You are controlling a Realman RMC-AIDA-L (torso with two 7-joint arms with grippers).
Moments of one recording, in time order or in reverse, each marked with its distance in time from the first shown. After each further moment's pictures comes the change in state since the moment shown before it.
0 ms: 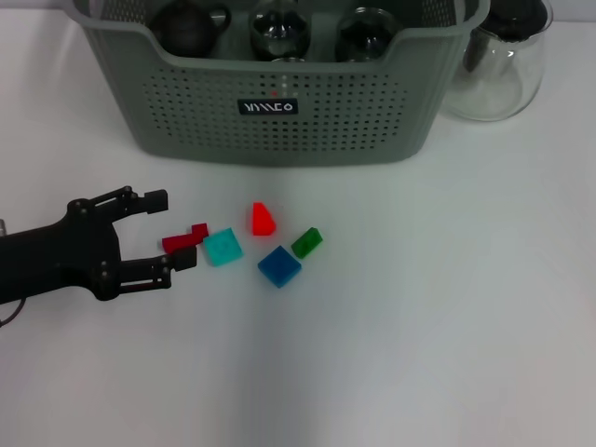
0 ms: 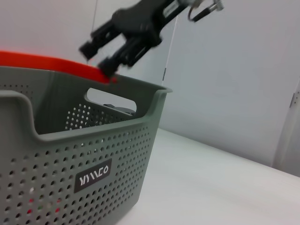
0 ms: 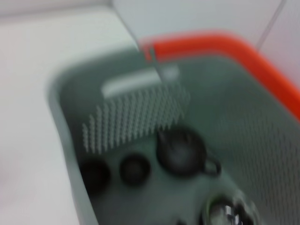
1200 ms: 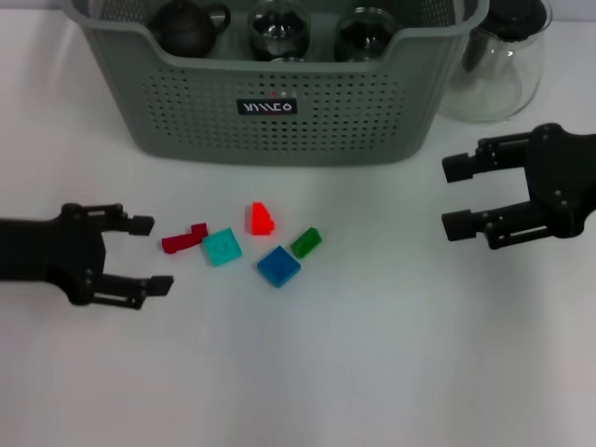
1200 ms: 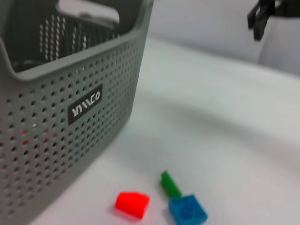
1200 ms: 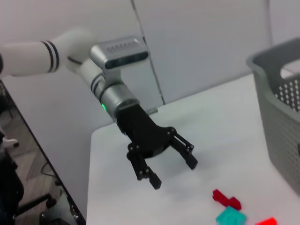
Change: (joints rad) left arm -0.087 0.010 0.080 0.252 0.257 0.017 -0.163; right arm -0.633 -0.048 0.311 -0.032 0.597 -0.599 -0.590
